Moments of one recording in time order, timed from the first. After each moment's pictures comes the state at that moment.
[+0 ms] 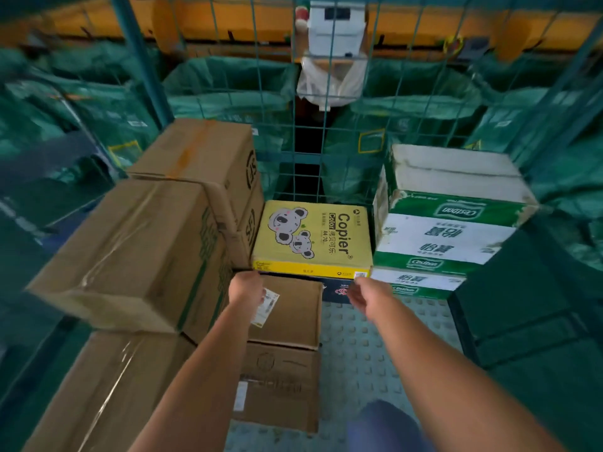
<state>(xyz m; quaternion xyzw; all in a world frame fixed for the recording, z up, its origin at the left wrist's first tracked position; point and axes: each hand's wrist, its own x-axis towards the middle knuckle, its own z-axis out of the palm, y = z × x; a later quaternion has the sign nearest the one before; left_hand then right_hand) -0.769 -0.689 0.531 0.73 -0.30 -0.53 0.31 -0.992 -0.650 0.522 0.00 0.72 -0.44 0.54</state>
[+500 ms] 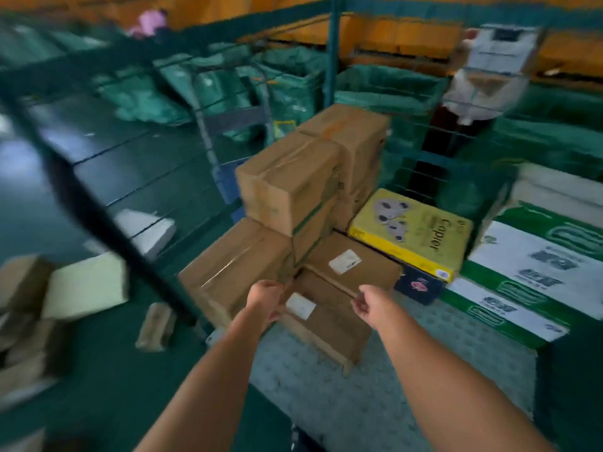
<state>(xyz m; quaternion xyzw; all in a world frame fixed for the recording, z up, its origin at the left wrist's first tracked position) -0.676 -0.394 0.557 0.77 -0.18 -0.49 0.37 -0.871 -0.470 0.537 -0.16 0.66 -0.28 0.67</state>
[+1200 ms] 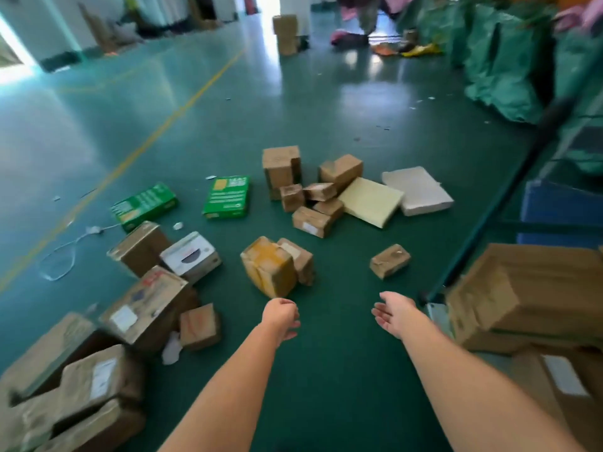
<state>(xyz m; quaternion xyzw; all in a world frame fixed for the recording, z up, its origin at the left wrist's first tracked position) -0.555 0.160 0.560 0.75 0.25 -0.28 0.55 -0.565 -0.063 0.531 -0.51 0.51 0.10 0.68</state>
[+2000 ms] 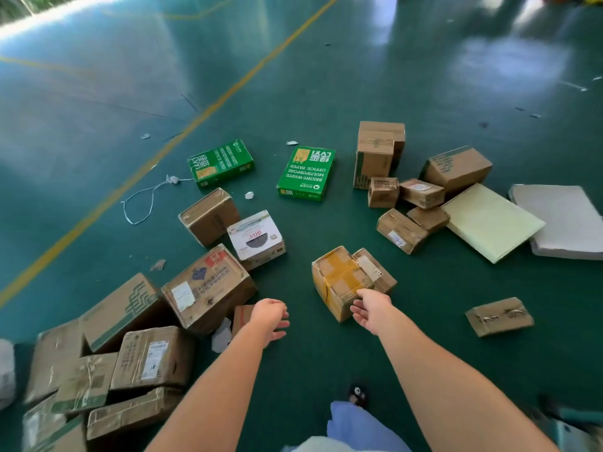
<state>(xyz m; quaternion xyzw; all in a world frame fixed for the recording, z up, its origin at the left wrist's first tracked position) -0.286 0.367 0.493 0.67 0.46 -0.21 0.55 -0.230 0.174 0.478 -0.56 0.47 0.28 0.62</state>
